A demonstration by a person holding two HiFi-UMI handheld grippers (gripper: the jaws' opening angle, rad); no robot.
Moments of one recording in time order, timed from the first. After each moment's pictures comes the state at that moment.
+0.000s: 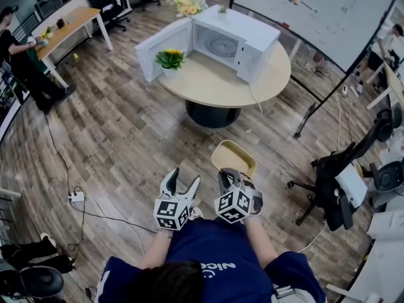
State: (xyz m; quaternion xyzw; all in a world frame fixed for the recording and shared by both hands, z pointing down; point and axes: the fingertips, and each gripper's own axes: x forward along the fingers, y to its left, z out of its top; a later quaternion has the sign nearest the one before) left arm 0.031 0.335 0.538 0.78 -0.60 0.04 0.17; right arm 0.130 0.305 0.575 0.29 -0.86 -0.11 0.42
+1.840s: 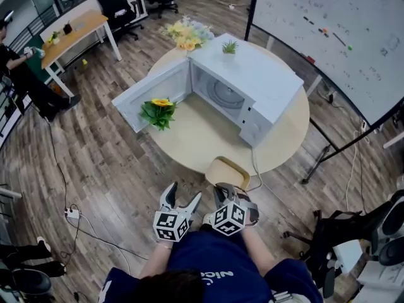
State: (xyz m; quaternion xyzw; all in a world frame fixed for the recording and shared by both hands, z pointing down) left arm 0.021 0.033 0.554 0.73 -0.65 0.04 0.20; right arm 0.100 0.002 0.598 0.18 -0.88 -0.13 0.41
